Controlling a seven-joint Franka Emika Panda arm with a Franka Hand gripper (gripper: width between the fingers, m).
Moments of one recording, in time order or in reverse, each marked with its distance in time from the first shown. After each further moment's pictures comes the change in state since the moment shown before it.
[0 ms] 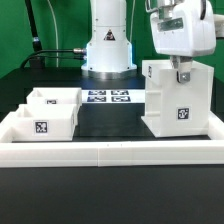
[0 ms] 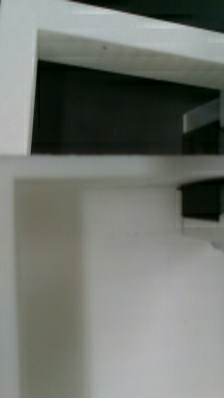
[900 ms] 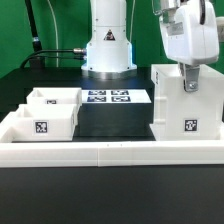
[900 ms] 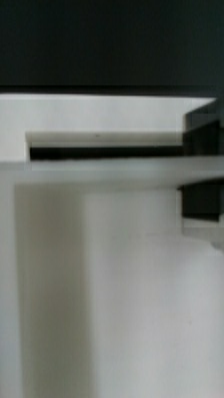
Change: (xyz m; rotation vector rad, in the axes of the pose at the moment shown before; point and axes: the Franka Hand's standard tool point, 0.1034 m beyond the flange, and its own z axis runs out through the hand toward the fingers) arm 0.005 -0.057 0.009 0.018 -0.017 0.096
